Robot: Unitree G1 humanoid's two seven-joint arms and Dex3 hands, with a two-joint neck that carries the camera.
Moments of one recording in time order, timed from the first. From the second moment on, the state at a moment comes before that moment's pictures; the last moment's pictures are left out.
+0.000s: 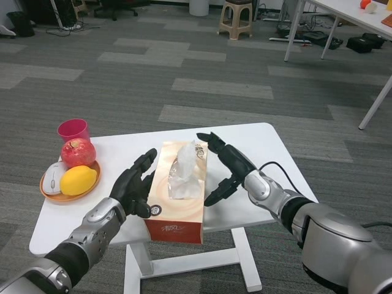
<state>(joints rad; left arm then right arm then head) -0.46 0.21 -0.45 0.83 -0.73 -0.32 -0.23 -0.82 -0.27 1.07 1.22 0.36 -0.65 -0.25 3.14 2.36</state>
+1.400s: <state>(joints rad) -0.38 0.22 -0.26 0.77 -0.73 -0.31 -0.24 -0.69 -0.32 0.73 1.21 0.35 -0.66 -0.20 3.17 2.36</state>
